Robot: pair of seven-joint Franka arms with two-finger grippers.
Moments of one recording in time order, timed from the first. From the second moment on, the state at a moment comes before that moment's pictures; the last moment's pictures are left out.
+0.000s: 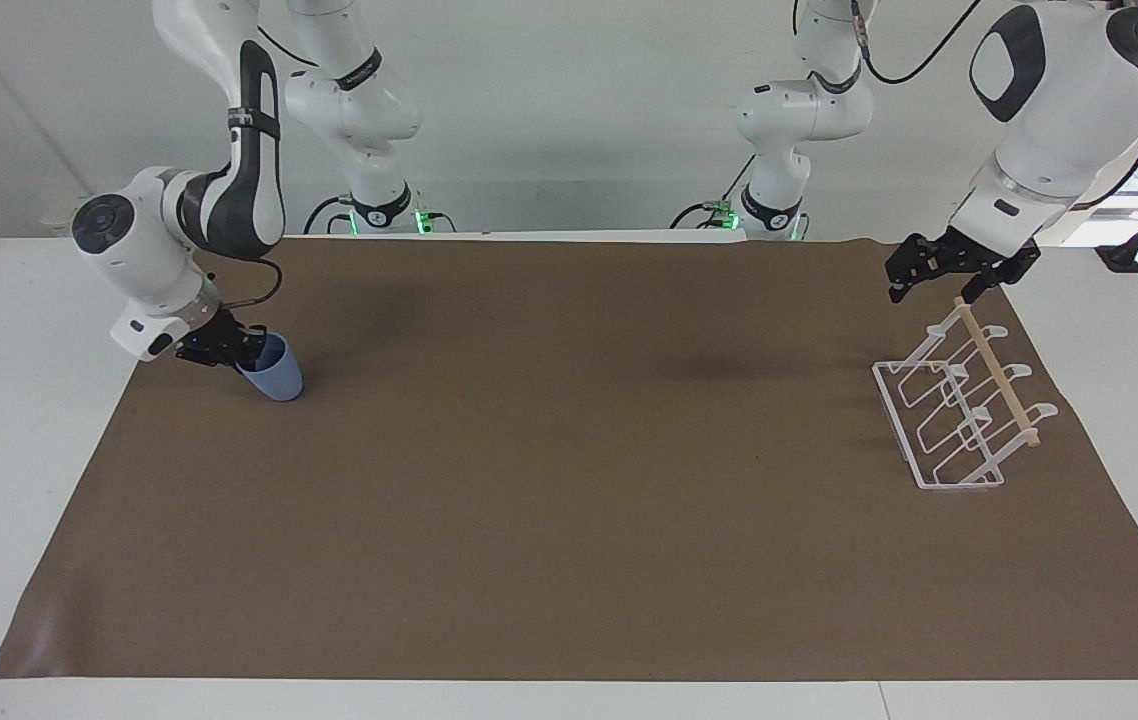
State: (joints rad) left arm -0.04 -0.01 -0.09 -1.66 0.00 1.58 0.01; right arm -0.23 0.03 -0.03 -2.23 -0.02 2.13 -0.42
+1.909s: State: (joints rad) left arm -0.52 -0.01 -0.11 -1.58 -0.22 1.77 -1.91; right arm 0.21 -0.02 0.01 -2.22 1.64 1.86 -0.30
